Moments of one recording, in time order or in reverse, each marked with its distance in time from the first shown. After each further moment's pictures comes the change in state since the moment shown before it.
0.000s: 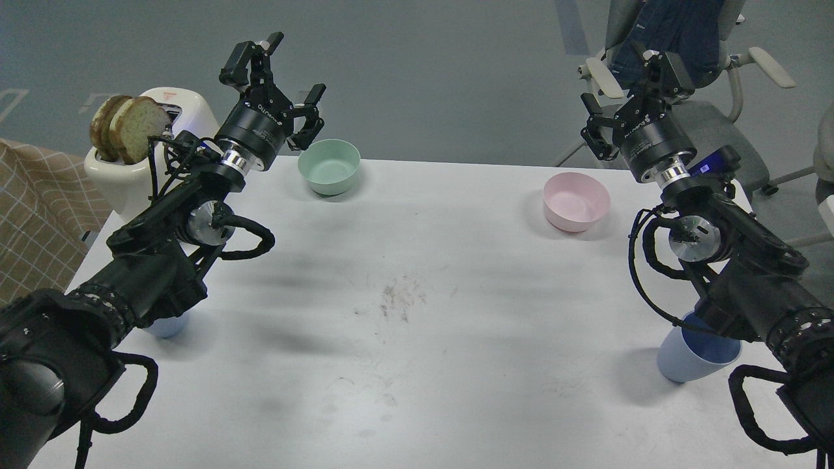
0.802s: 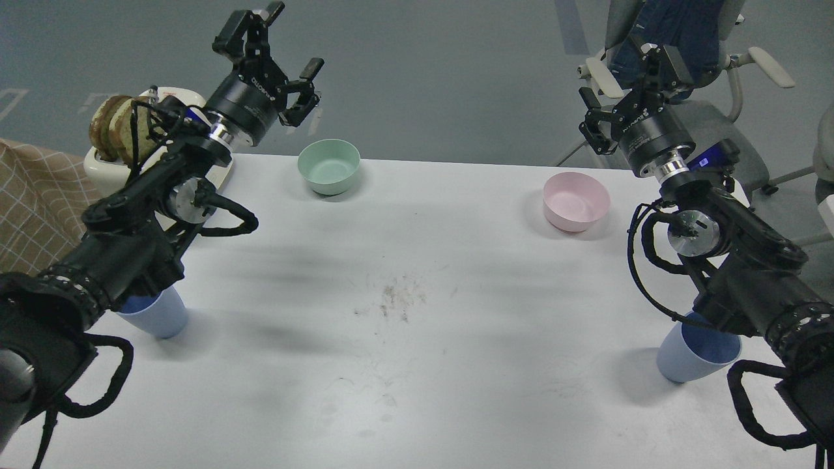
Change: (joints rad) left arm -0.080 0.165 0.047 -0.156 0.208 0.000 0.000; right arm 0.018 0.000 -0.003 -0.005 -0.010 0.000 0.000
